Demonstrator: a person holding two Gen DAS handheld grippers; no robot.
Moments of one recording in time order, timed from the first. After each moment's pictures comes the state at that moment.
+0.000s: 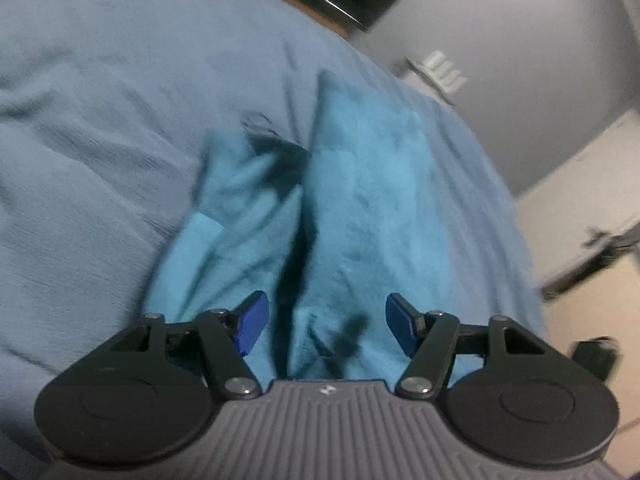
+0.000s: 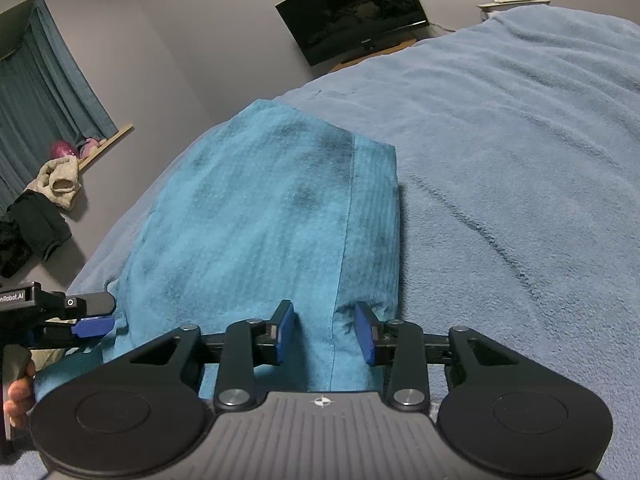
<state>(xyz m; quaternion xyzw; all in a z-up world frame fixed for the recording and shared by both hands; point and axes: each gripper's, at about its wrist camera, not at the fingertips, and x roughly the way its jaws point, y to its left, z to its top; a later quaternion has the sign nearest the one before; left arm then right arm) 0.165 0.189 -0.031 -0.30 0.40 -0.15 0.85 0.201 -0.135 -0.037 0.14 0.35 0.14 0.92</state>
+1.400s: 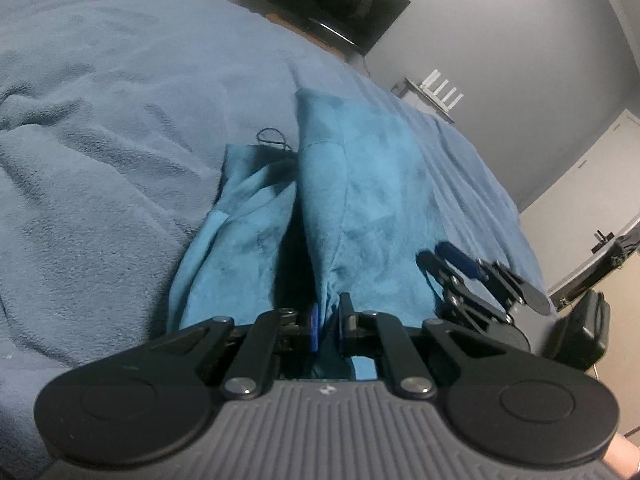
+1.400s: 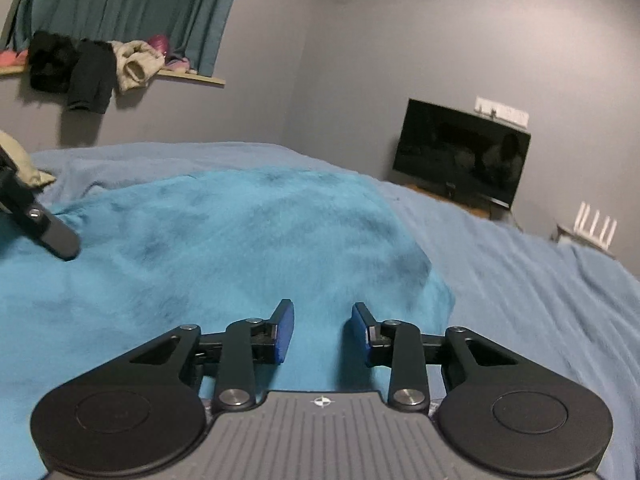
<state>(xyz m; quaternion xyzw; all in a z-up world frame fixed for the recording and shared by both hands) 0.148 0.181 -0.046 -0.27 0.36 -0.11 0.89 0.217 -0.039 -0.053 -0.20 0.16 0.19 0.95</state>
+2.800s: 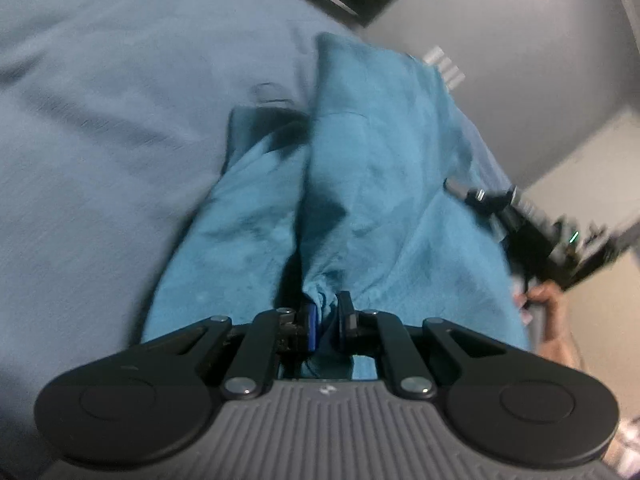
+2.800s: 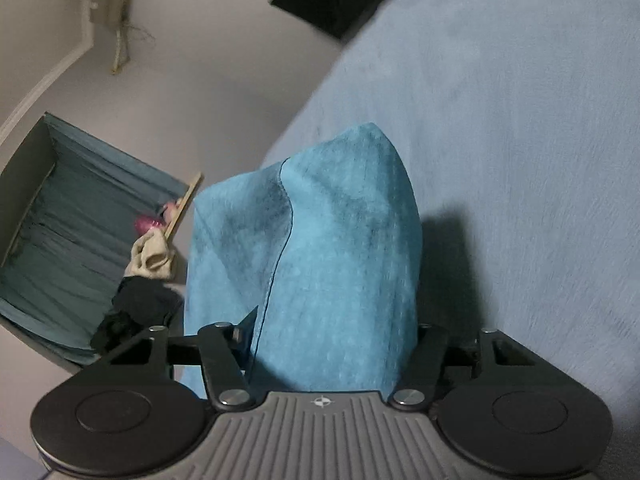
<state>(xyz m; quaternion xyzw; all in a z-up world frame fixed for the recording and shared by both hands) 0.215 0.162 -0.085 -0.27 0.39 -0.15 0.87 0.421 -0.197 -0.062 0.35 0.36 0.27 0.83</state>
